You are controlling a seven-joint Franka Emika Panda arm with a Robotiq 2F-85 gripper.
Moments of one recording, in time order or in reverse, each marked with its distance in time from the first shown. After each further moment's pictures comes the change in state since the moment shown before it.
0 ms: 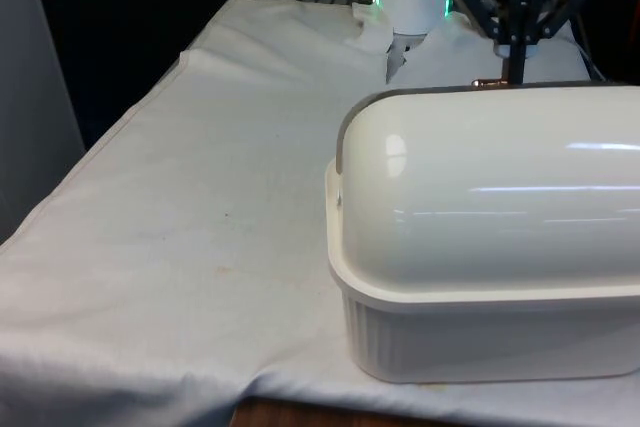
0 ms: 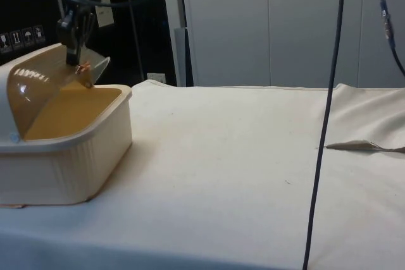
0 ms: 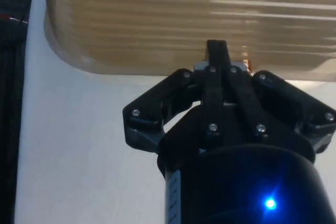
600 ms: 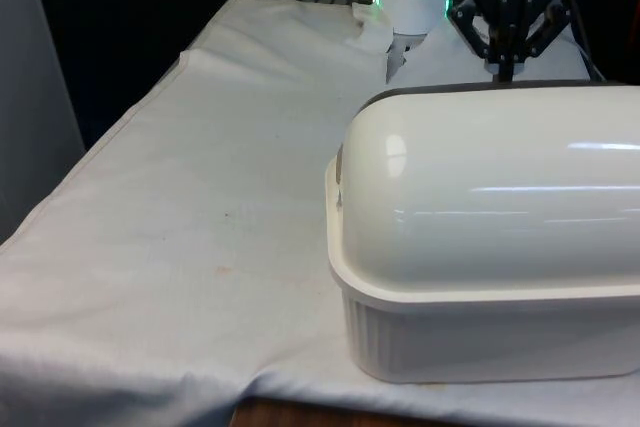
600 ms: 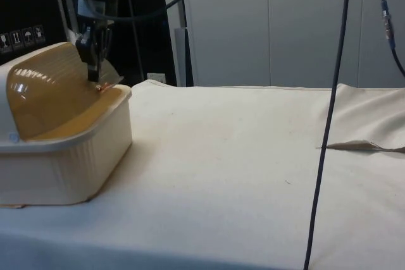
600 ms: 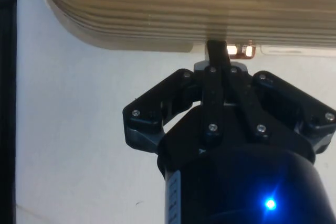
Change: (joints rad) arm 0.000 -0.012 0.006 -0.063 0.008 -0.065 0.000
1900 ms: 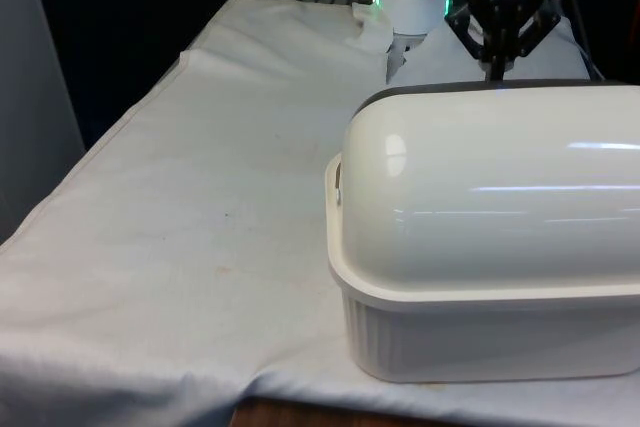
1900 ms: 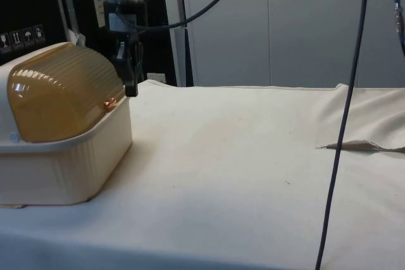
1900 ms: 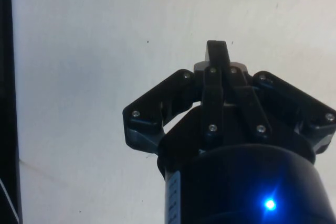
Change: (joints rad) arm 0.000 -0.088 0.020 -0.161 0.014 -0.066 -0.003
